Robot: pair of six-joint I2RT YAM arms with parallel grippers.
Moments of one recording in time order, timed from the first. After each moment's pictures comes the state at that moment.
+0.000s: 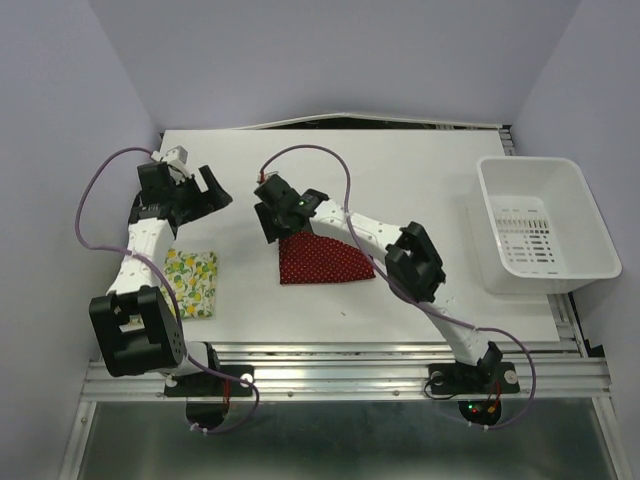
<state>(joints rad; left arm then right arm) 0.18 1.38 1.04 -0.34 0.38 -0.29 0.92 2.38 2.17 -0.67 0.18 0.40</state>
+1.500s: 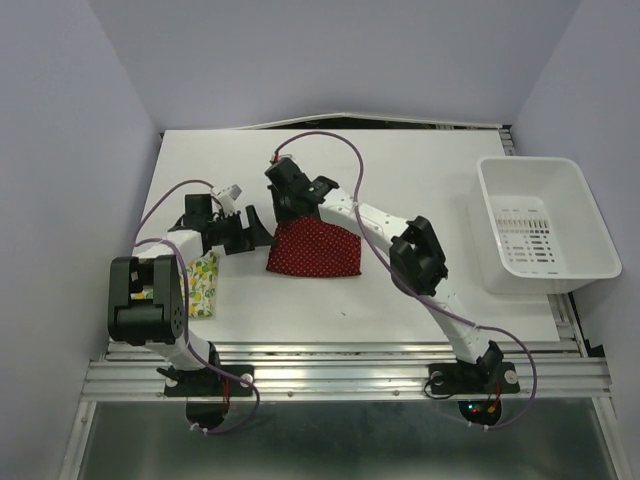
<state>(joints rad) 0.03 1.55 0.79 -0.15 0.69 -0.25 0.85 2.43 2.24 -0.64 0.17 0.49</state>
